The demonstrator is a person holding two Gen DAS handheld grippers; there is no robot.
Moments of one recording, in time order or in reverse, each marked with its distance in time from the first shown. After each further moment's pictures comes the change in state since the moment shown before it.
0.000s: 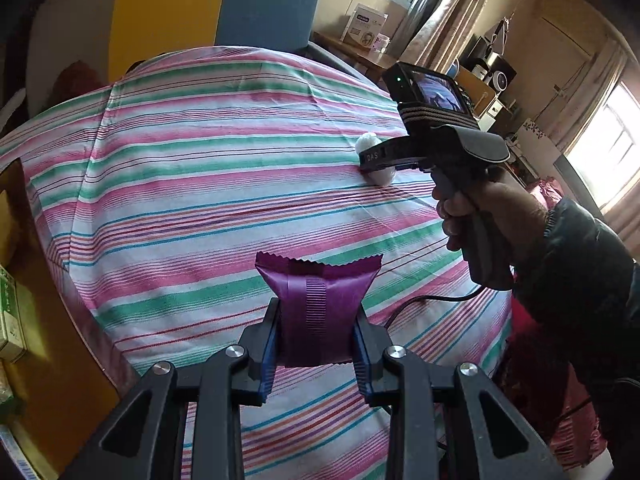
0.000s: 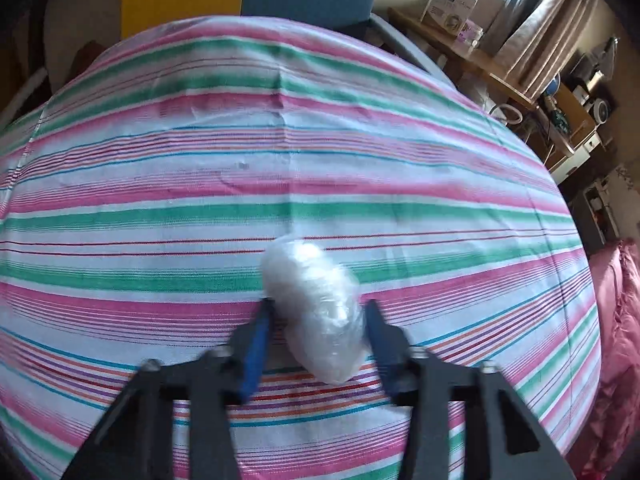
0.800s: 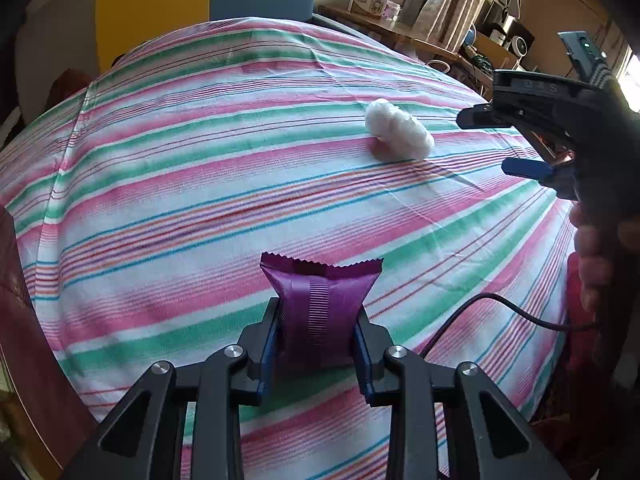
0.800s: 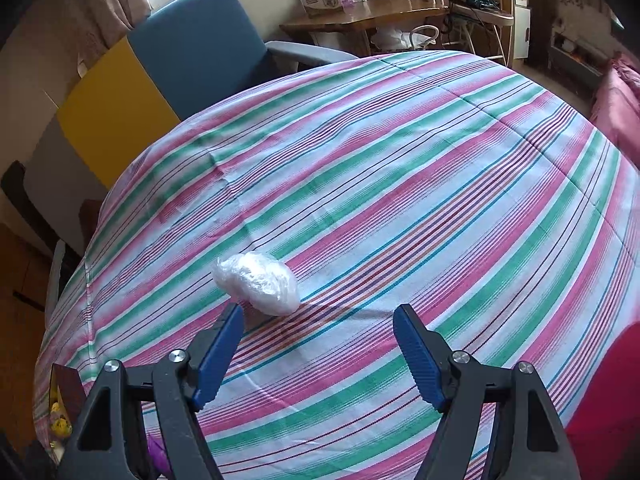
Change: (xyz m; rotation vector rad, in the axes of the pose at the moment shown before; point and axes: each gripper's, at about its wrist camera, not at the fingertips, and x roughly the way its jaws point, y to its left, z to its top) left arm 0.068 -0.014 0.013 0.057 0.087 0.114; right arm -0.061 -0.084 -0.065 0.519 -0.110 0.250
